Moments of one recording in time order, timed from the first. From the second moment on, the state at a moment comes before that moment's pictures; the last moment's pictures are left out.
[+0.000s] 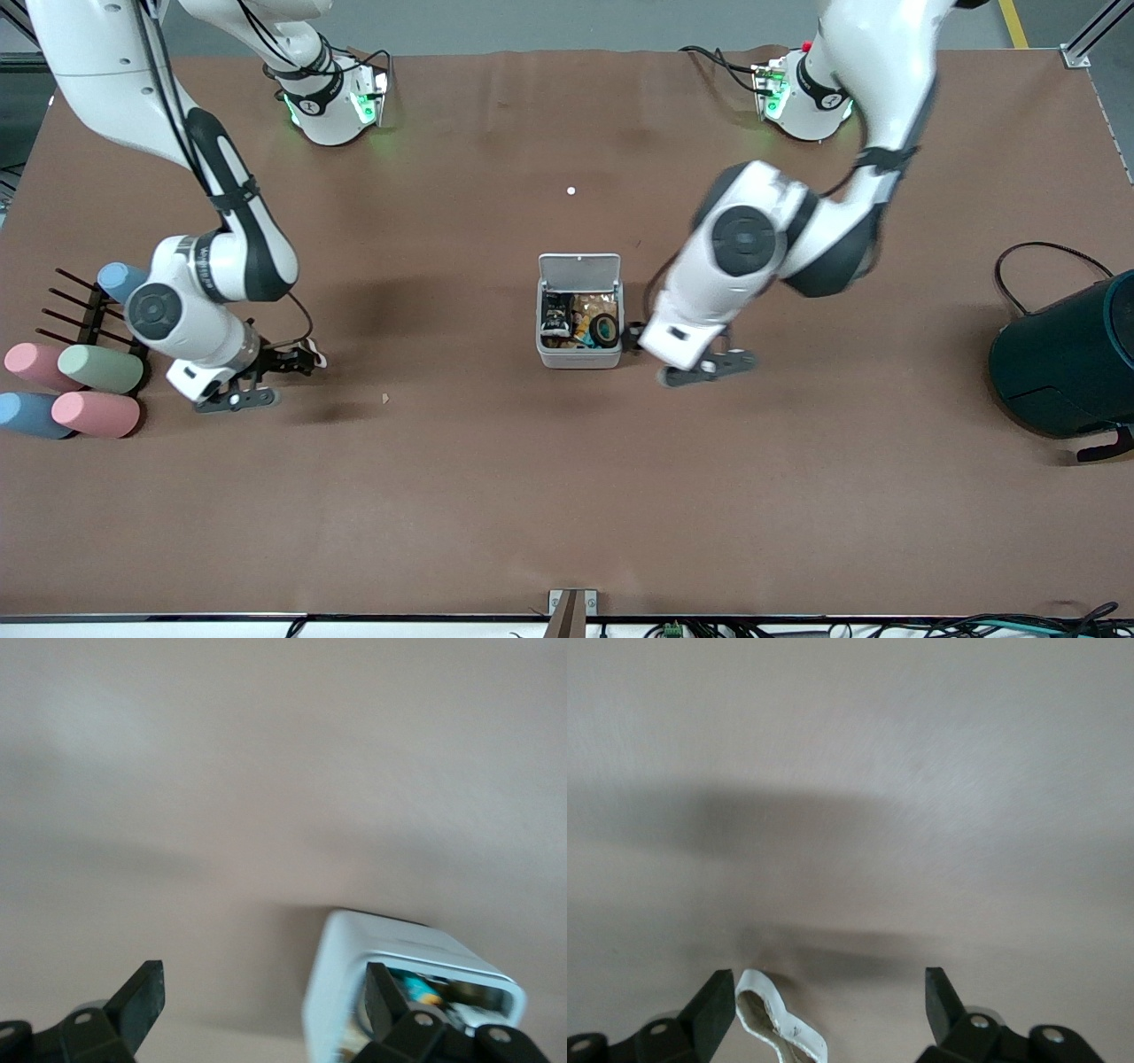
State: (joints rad) left arm -0.29 0.48 -0.24 -1.49 0.03 1.99 -0.72; right arm 0.04 0.48 -0.02 -2.07 -0.05 2.56 -0.12
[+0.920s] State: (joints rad) left arm -0.04 0.05 -0.09 -1.50 0.03 1.60 -0.11; right arm 0.07 0.47 0.00 -2.21 -0.06 2.68 -0.17
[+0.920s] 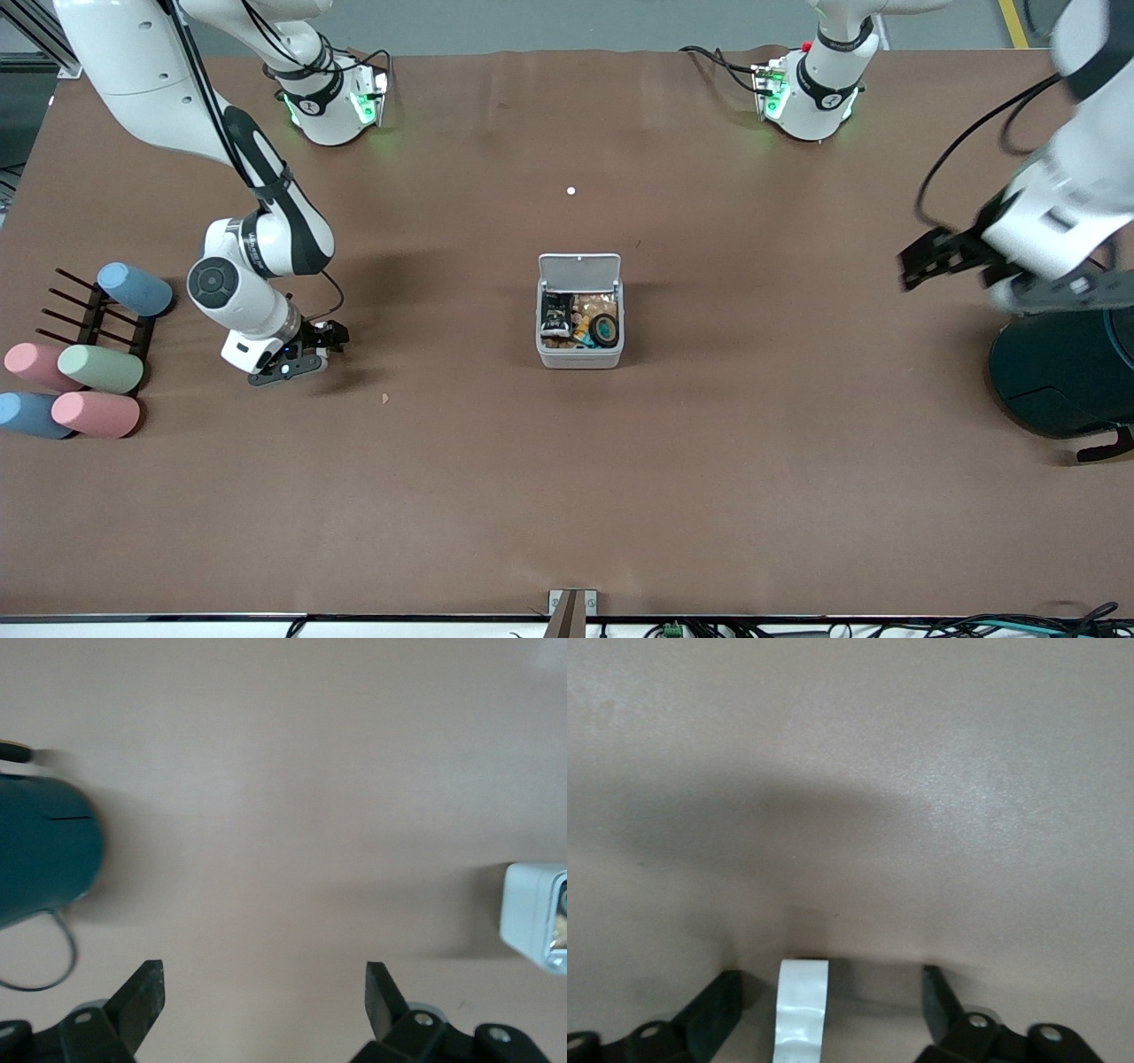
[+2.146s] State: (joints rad) left arm -0.03 0.00 0.01 -1.53 0.03 1.59 0.01; right arm 0.33 0.44 0.24 -1.65 -0.02 2.33 0.82
